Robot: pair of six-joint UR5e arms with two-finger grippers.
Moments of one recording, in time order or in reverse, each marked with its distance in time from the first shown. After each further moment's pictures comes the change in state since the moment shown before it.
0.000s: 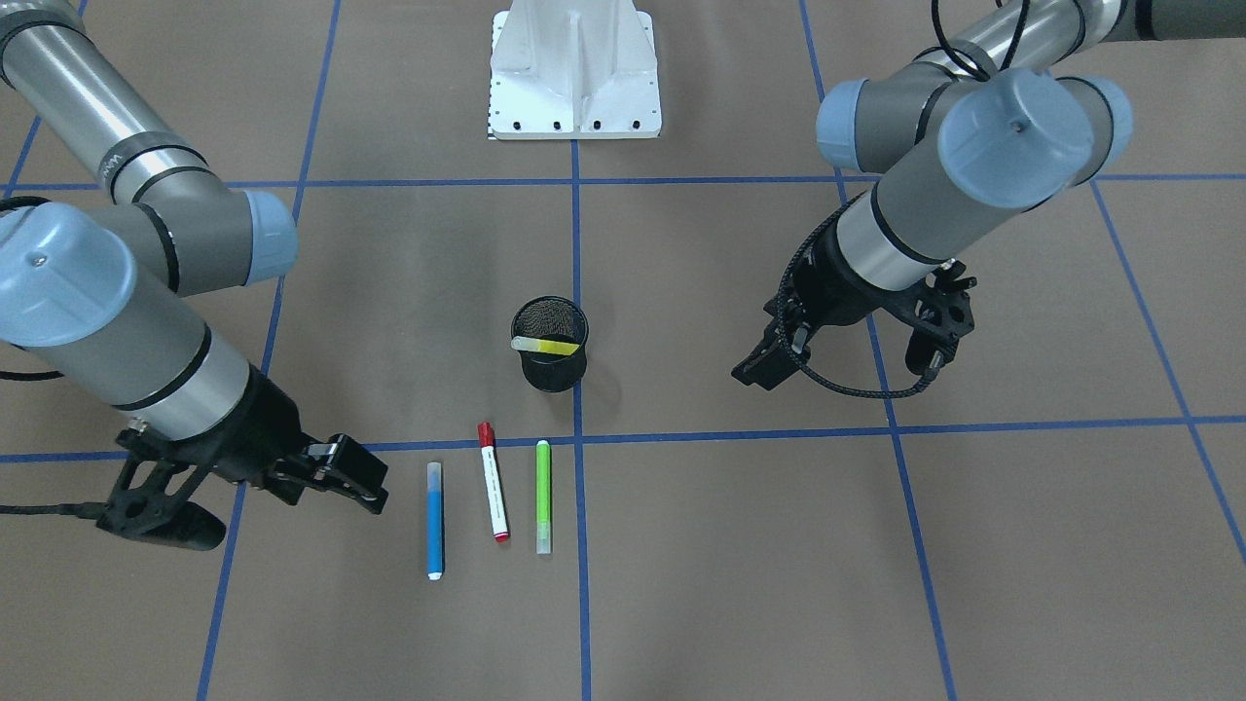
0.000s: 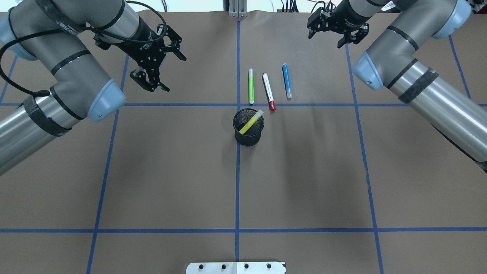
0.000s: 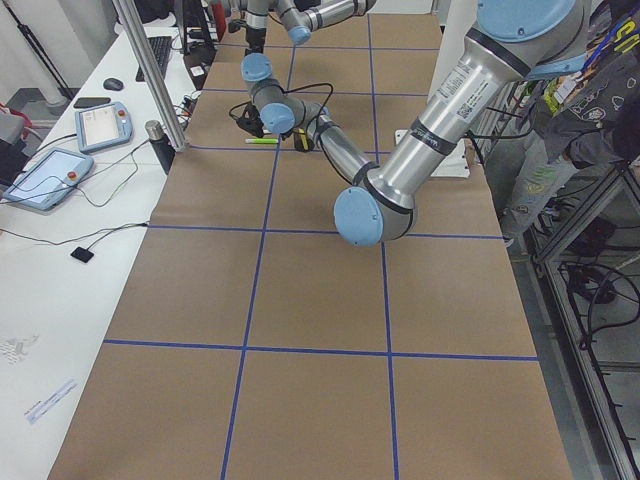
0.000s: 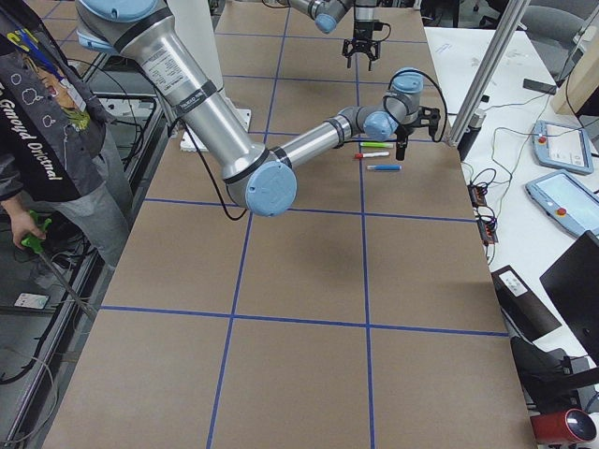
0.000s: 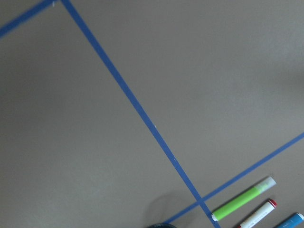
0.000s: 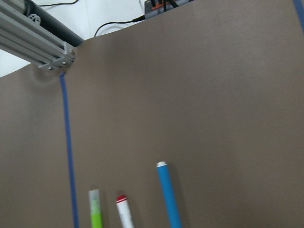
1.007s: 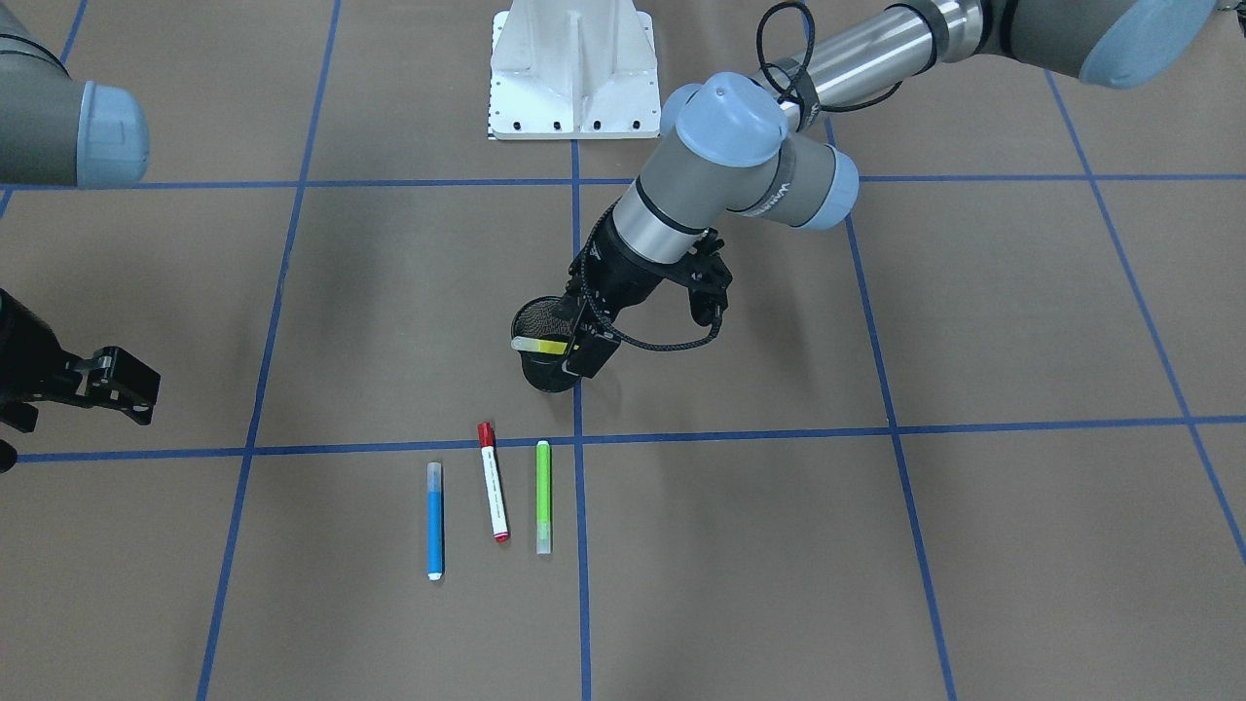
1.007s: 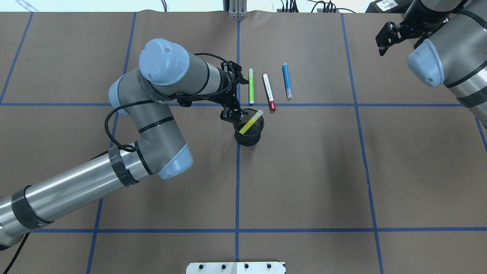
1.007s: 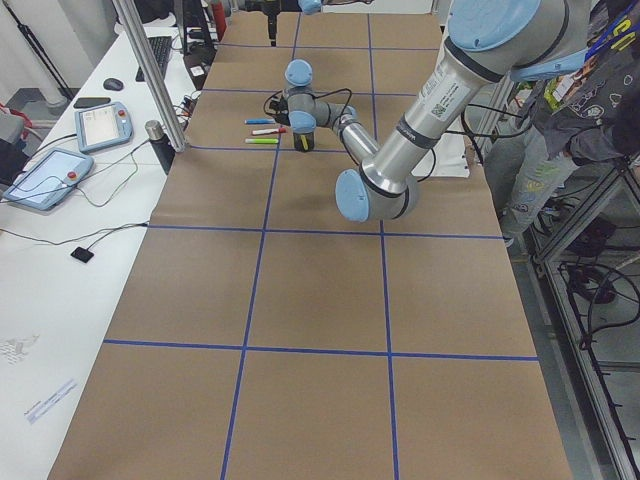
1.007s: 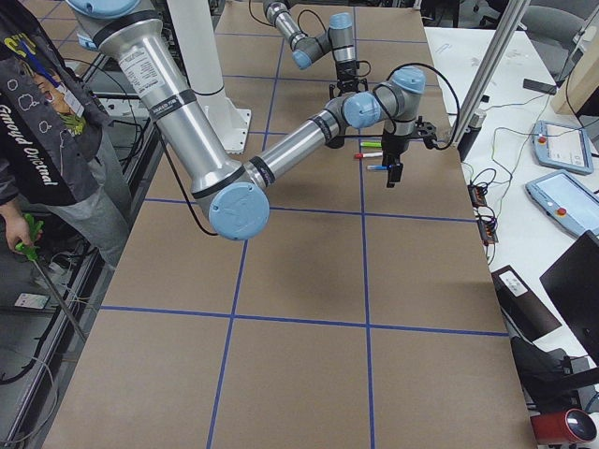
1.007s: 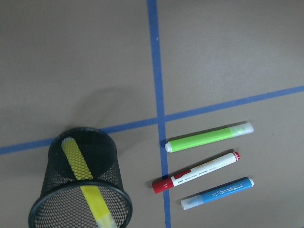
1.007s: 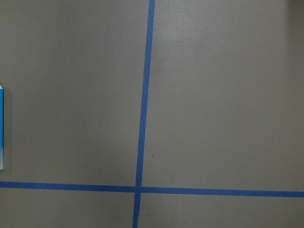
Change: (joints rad) left arm 0.277 -0.127 0.163 -0.335 0.421 -0.571; right arm 0.107 -0.159 0.293 -0.513 -0.029 -0.546
